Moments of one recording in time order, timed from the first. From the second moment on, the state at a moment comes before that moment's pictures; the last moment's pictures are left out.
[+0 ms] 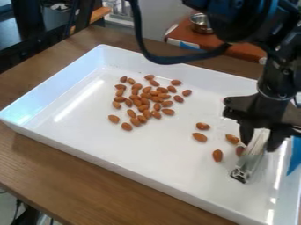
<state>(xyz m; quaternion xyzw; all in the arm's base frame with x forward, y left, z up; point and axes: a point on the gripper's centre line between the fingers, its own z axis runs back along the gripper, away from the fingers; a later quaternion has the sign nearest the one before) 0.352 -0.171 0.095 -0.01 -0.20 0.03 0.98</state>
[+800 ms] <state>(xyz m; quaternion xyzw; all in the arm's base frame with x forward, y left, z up) 0.371 -0.112 0.091 -0.01 -0.20 0.04 0.98</state>
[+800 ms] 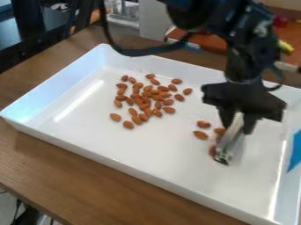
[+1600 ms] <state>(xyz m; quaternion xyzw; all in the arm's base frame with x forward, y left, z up) 0.377 -0.012 0.089 0.05 -0.19 0.03 0.98</state>
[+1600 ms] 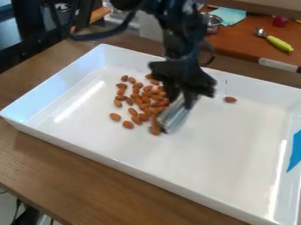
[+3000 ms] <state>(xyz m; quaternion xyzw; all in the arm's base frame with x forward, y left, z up) 0.355 0.066 0.091 0.27 -0.12 0.16 0.94</state>
